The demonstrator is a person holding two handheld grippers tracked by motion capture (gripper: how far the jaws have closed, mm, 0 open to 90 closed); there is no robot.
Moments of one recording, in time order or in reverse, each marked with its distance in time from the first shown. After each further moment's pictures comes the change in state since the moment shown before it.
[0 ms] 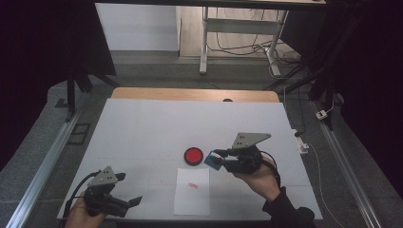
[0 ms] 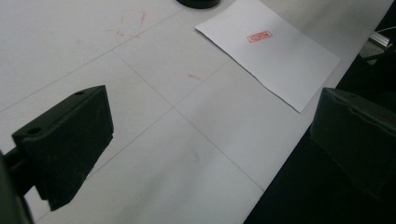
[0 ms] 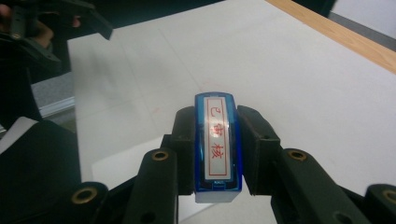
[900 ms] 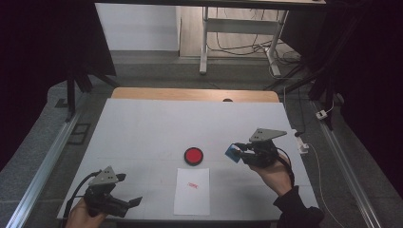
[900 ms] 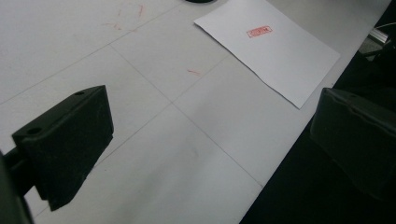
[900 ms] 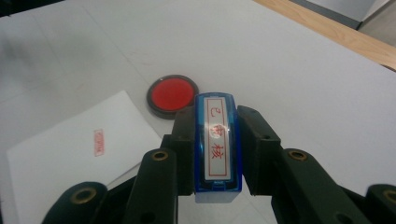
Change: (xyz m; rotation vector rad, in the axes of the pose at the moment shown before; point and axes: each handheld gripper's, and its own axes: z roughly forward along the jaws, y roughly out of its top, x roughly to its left) left arm 0.001 0.000 0.001 0.020 -0.011 -0.008; right arm -0.045 -0.033 -0.019 0.052 -0.189 0.087
